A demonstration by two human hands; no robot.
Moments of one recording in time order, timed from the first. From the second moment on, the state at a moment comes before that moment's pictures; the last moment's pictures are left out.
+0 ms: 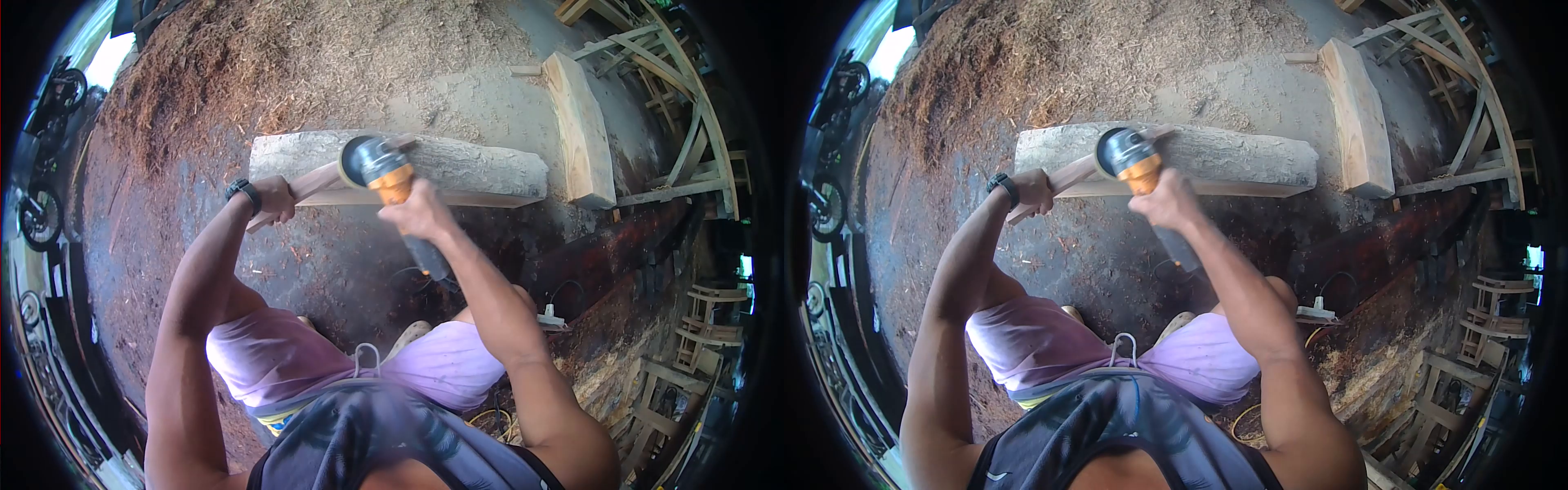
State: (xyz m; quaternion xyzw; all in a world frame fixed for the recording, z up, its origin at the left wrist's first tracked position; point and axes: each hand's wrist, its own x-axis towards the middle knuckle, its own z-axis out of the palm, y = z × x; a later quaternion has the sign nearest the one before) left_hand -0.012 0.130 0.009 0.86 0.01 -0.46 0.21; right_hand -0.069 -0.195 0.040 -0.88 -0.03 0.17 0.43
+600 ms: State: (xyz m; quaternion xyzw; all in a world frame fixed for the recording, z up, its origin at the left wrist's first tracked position) left_hand -0.011 0.131 0.009 0.85 0.01 -0.47 0.22; right_hand -0.046 -0.249 0.025 -0.90 0.11 0.12 0.40
